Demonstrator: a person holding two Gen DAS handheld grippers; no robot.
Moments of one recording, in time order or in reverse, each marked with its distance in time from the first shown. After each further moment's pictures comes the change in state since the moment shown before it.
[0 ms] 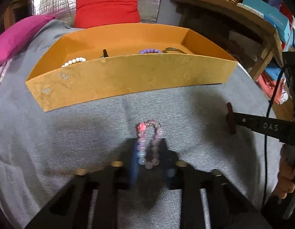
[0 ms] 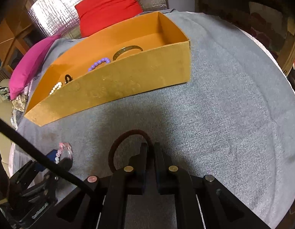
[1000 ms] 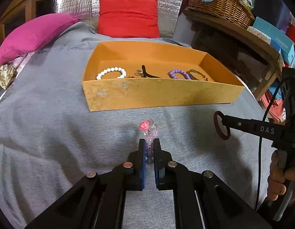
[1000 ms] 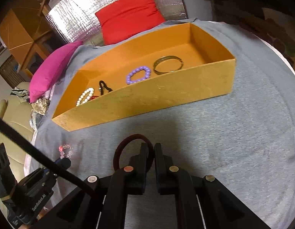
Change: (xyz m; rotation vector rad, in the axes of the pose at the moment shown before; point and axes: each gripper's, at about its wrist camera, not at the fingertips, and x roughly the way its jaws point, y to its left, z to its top) left arm -0.050 0.058 -0.007 -0.090 -0.094 0.037; right arm -0.008 0.057 0.002 -0.025 -0.079 0.155
